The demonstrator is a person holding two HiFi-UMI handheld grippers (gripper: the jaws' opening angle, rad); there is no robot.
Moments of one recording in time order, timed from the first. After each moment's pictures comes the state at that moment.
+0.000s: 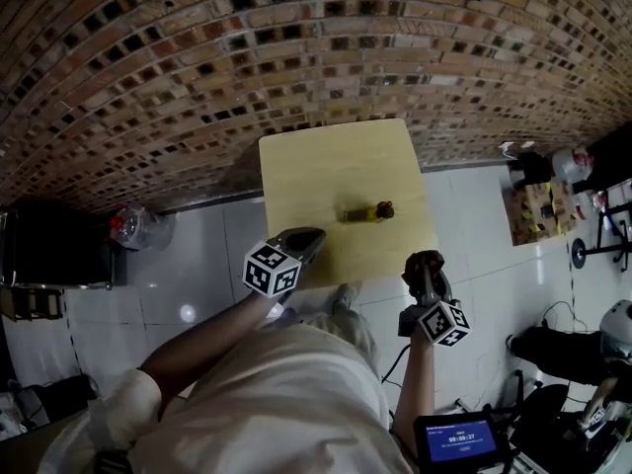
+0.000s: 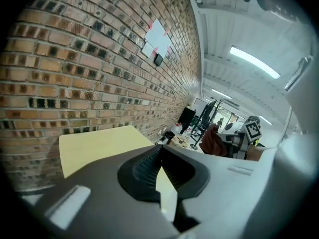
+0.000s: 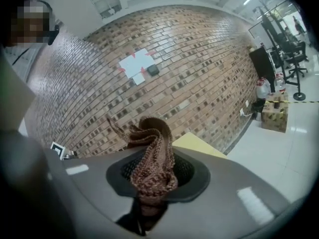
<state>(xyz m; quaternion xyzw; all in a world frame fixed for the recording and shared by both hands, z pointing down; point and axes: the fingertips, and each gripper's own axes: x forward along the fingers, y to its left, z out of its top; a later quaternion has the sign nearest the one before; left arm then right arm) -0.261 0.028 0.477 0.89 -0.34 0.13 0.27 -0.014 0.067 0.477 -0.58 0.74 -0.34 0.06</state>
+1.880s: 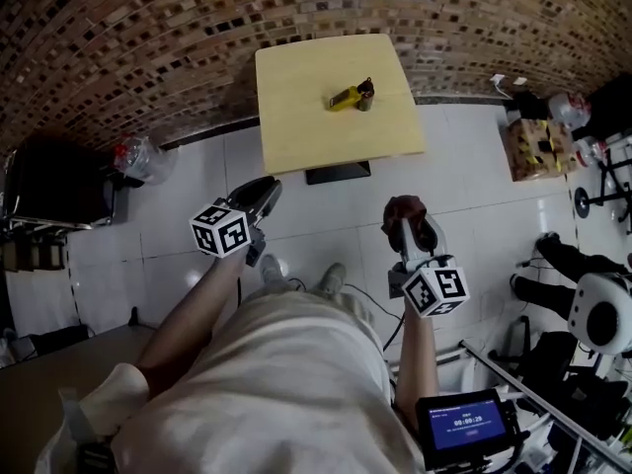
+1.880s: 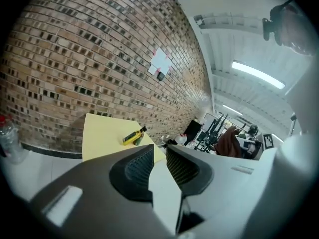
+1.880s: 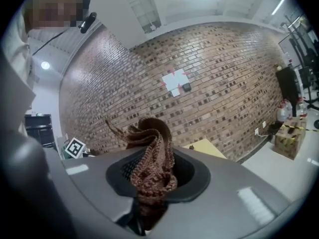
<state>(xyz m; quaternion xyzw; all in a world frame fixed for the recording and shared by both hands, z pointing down) -0.279 0.293 0.443 0.85 -0.44 0.05 0.30 -0.014 0.330 0.388 -0.49 0.84 -0.21 0.04</state>
